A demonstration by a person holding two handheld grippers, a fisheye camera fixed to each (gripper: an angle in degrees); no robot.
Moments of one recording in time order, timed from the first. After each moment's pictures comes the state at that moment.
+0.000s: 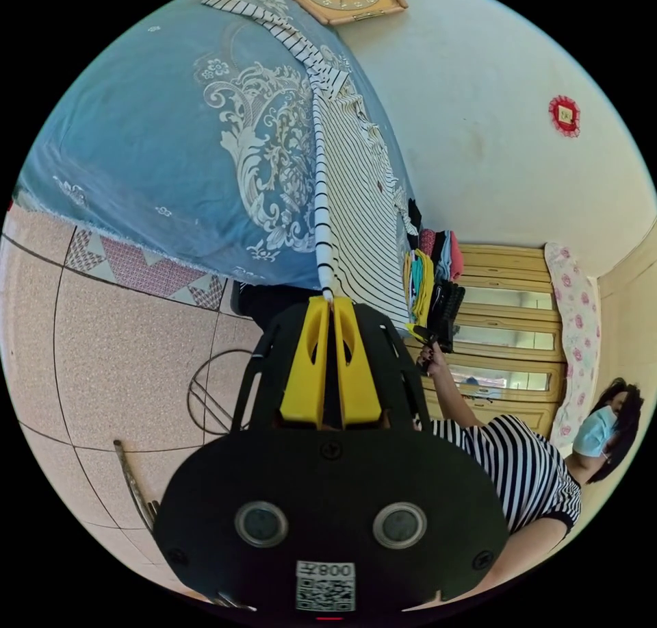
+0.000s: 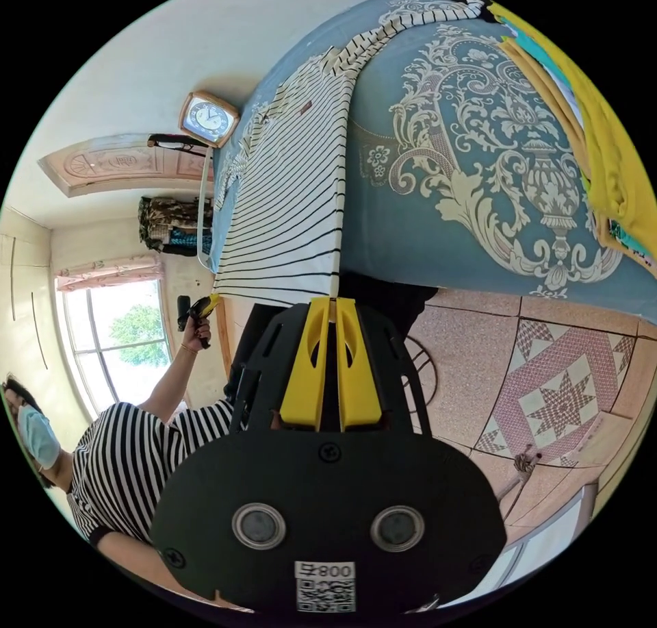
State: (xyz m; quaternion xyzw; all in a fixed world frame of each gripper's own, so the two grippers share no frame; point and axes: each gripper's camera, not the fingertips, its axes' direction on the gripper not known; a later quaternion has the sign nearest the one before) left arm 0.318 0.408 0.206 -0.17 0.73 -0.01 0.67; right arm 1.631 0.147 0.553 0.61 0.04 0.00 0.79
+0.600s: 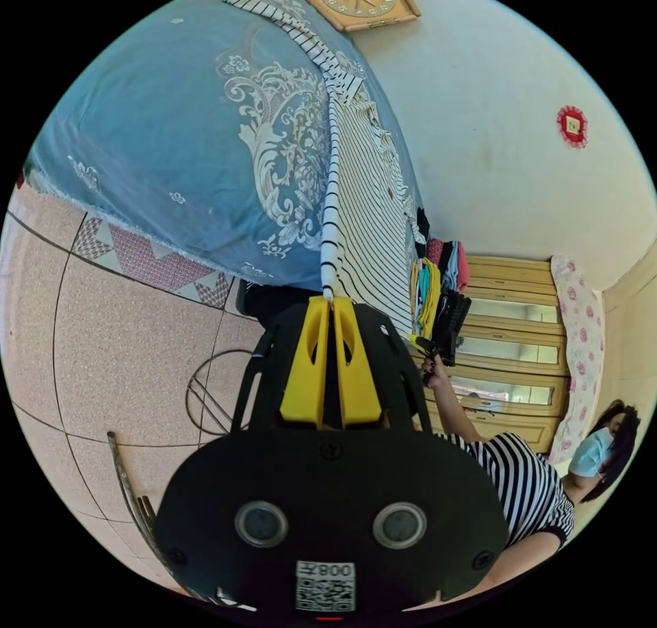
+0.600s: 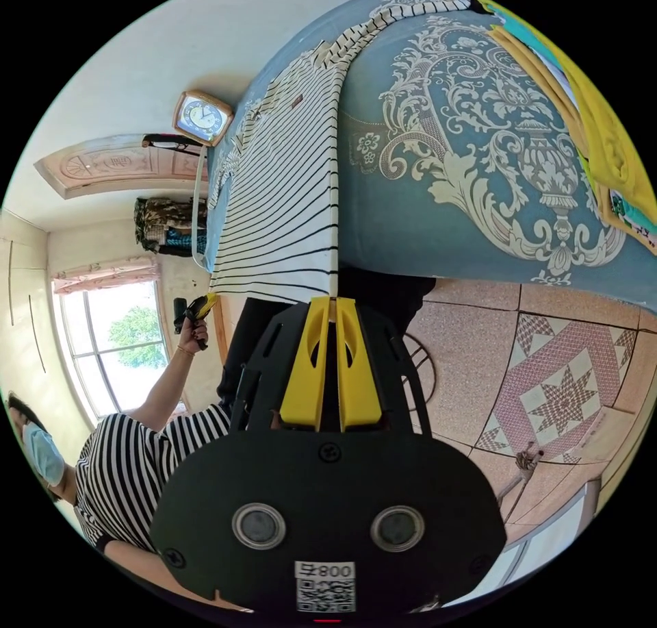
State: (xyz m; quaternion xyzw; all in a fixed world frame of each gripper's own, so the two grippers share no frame) left arm 0.337 0.384 0.211 -0.17 0.72 -0.03 0.68; right arm 1.633 0.144 0.525 0.62 0.04 0.00 0.79
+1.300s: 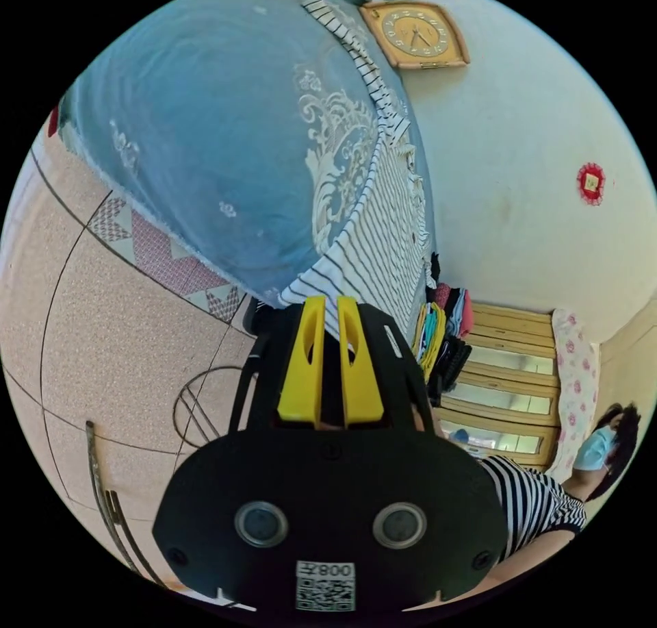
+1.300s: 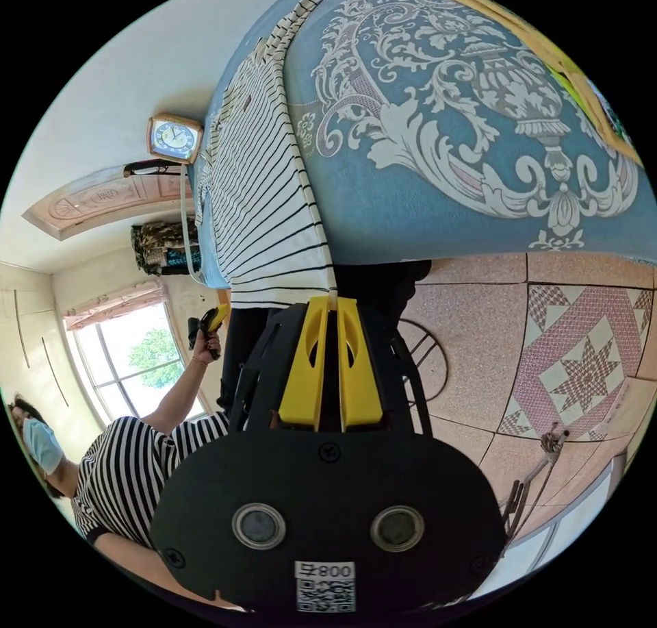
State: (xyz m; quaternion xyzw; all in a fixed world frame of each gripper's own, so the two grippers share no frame) left arm 0.368 0.290 0.228 -0.18 0.70 -0.13 0.68; right arm 1.656 0.143 0.428 0.63 -0.03 0.04 0.78
